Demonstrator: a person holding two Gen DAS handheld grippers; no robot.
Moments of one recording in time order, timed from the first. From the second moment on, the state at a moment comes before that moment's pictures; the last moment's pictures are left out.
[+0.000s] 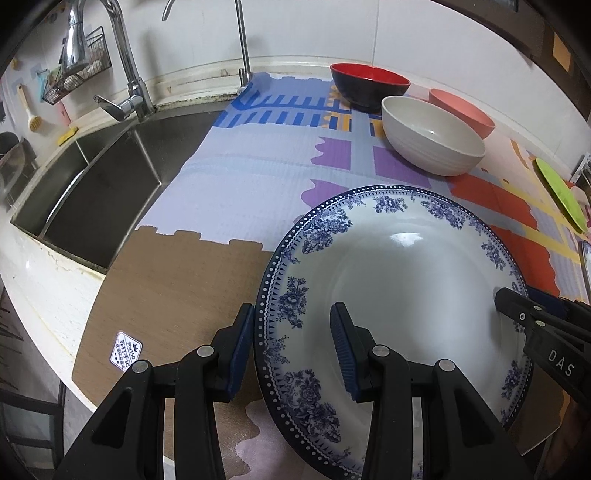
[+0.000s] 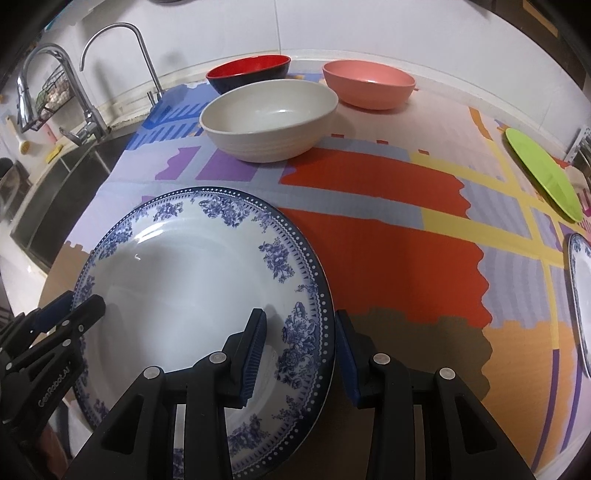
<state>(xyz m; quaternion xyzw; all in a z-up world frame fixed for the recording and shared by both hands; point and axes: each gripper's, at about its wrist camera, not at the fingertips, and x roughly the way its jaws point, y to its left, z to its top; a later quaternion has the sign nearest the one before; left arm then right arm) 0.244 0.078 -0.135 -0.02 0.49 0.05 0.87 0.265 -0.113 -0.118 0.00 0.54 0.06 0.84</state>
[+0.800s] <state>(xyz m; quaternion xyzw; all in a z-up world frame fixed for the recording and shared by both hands) 0.246 0.070 -0.117 -0.01 0.46 0.03 0.89 0.264 -0.119 -0.110 0.01 0.52 0.06 0.85</state>
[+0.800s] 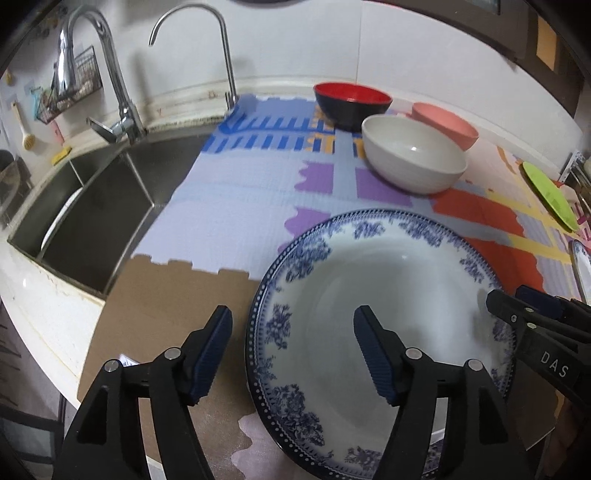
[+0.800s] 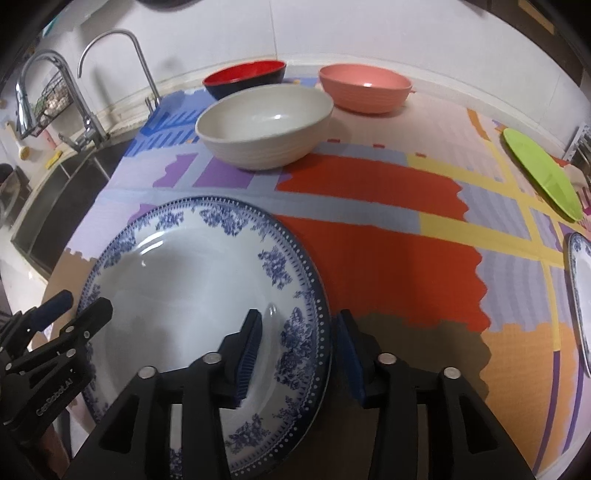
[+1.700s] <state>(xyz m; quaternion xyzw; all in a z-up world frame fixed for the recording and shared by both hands) 0.247 -0.016 -0.037 0.03 0.34 -0.08 0.93 0.230 -0.196 -0.033 0.05 0.43 -0.02 0.90</state>
